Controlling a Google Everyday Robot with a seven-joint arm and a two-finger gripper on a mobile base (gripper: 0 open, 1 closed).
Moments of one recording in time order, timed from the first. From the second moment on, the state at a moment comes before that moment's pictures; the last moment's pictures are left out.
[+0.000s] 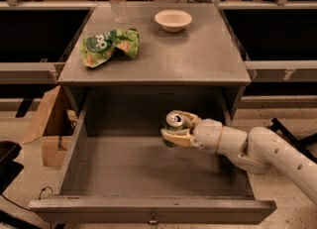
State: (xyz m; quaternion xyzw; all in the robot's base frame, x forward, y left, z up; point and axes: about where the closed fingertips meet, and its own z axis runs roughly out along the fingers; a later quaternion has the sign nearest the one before) arm 0.556 -0.053 0.710 -0.41 0.60 0.34 0.60
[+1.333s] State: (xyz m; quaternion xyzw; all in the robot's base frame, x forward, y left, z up) arm 0.556 -0.053 0.711 -0.41 0.60 0.34 0.60
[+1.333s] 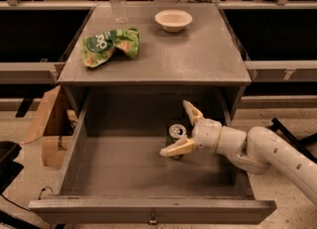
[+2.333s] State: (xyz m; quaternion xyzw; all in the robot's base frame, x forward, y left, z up) arm 0.529 -0.155 0.824 -0.47 0.63 0.29 0.55
